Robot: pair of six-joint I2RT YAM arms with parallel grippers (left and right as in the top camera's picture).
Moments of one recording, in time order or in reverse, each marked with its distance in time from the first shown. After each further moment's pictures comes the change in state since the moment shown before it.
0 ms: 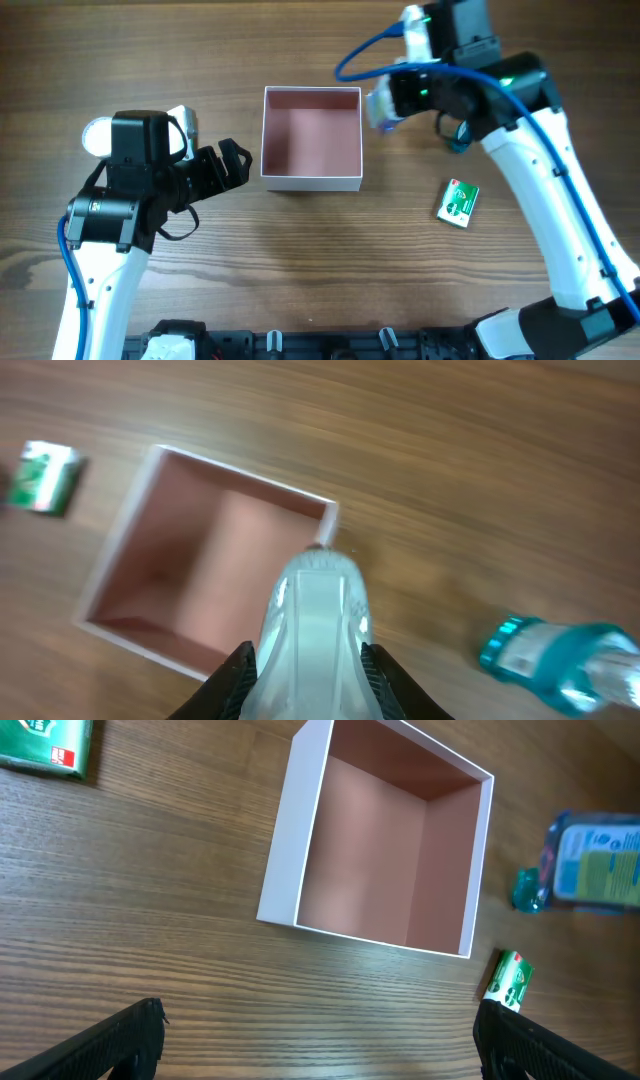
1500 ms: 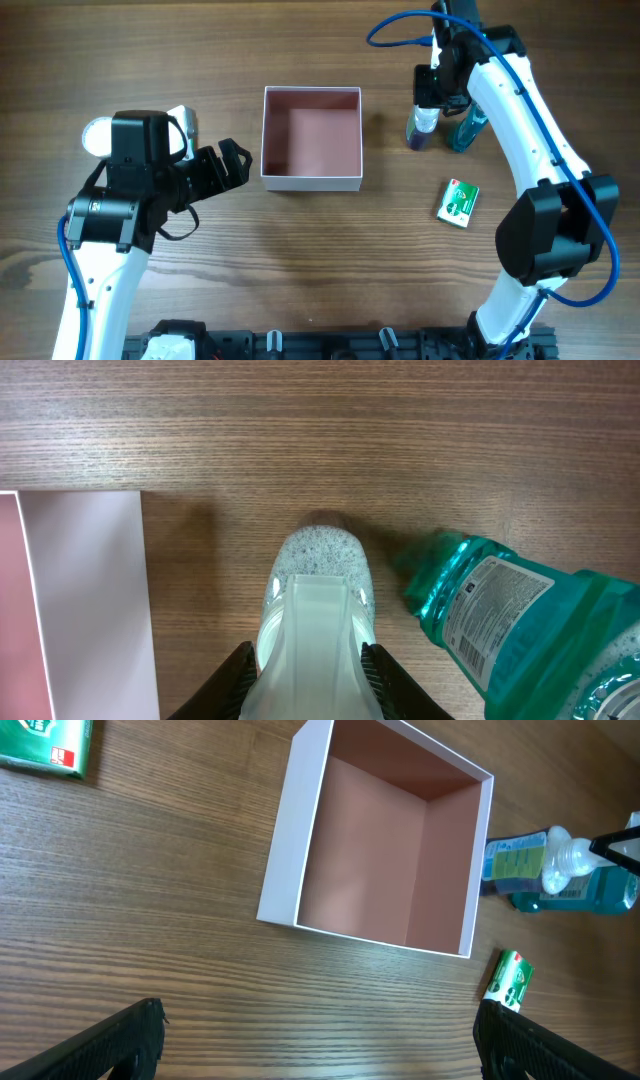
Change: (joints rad) left arm 0.000 0.000 0.000 0.000 0.000 0.000; right arm -0.229 0.330 -0.029 0.004 0.066 0.090
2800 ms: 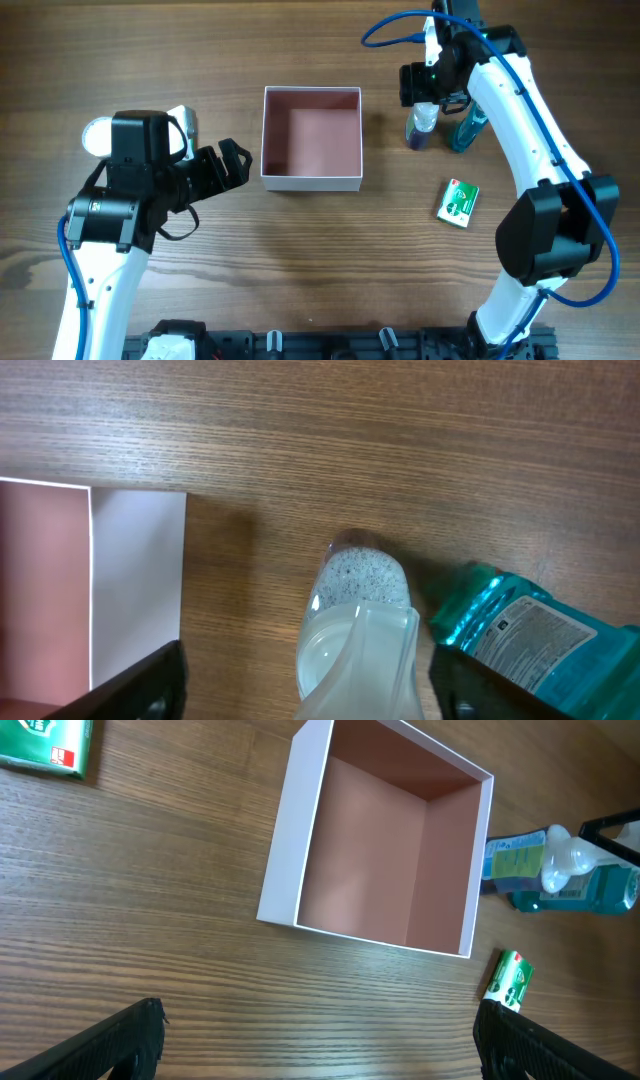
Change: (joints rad) left arm 0.000 0.000 0.000 0.000 0.000 0.000; right arm 0.000 0.000 0.000 0.044 -0.079 -0.082
